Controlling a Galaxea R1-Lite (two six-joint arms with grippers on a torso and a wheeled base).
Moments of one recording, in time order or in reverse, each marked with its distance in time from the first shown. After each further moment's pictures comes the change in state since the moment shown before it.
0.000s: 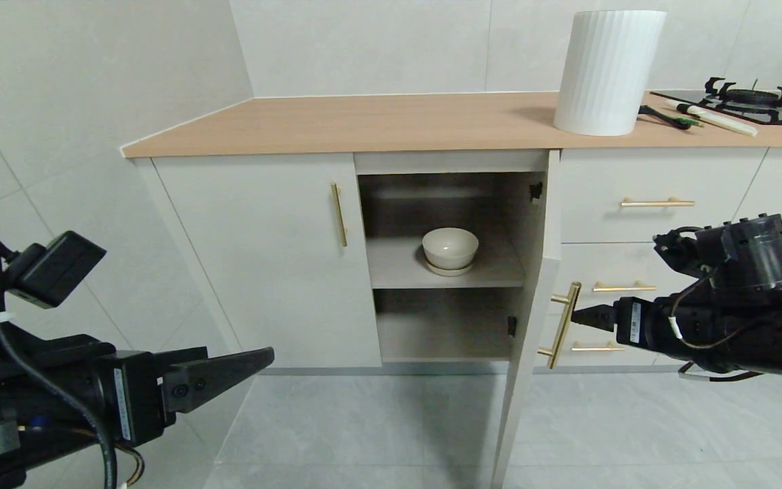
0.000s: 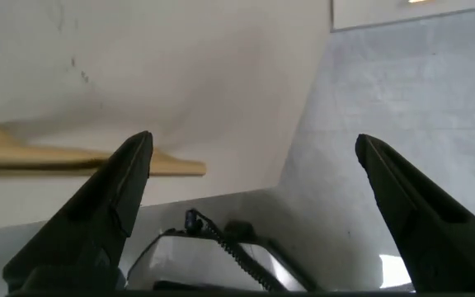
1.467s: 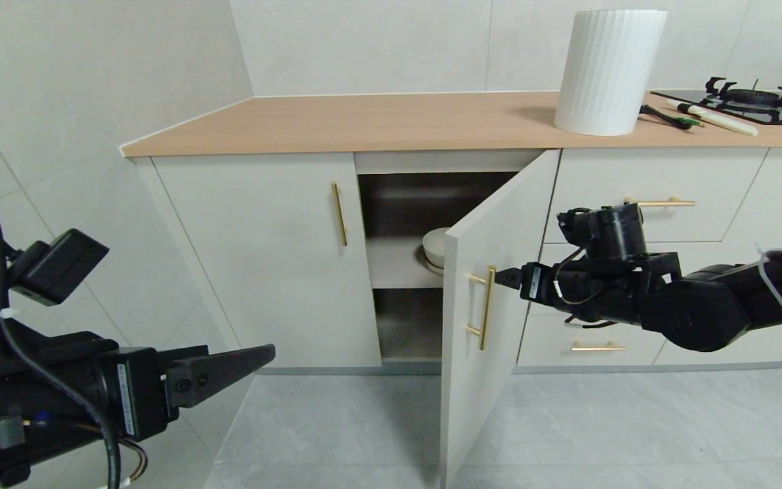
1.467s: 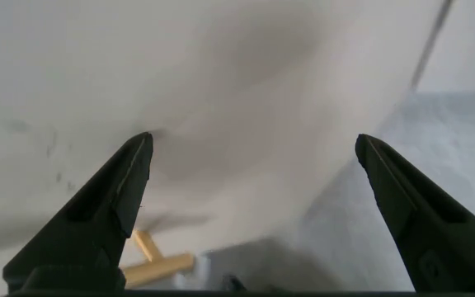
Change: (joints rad) left arm 0.001 0.008 -0.006 0.000 0.004 -0.008; right arm 0.080 0.365 -0.296 -0.213 0.032 0.053
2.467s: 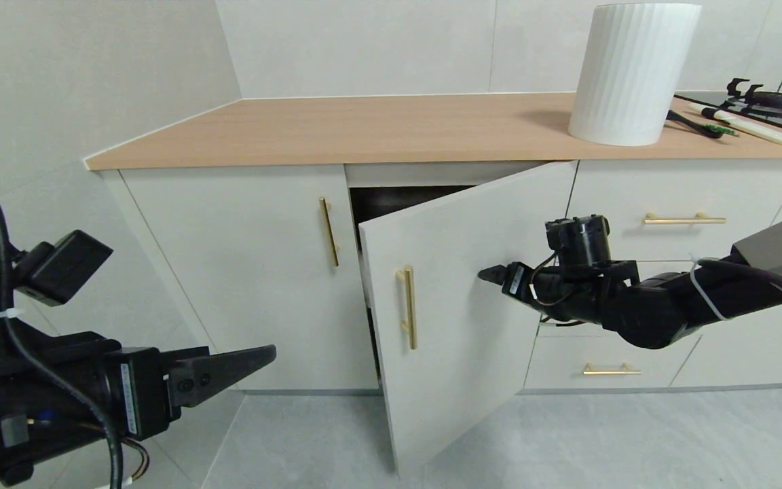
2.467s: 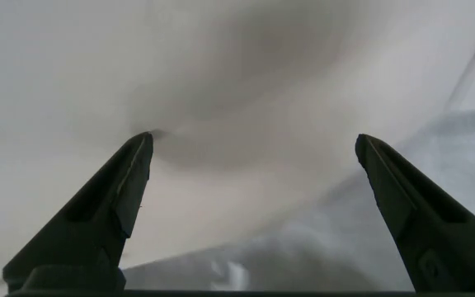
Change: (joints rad) left arm 0.001 0.005 0.001 0.001 -0.003 0.000; right arm 0.008 0.135 -0.095 -0.068 -0.011 0.164
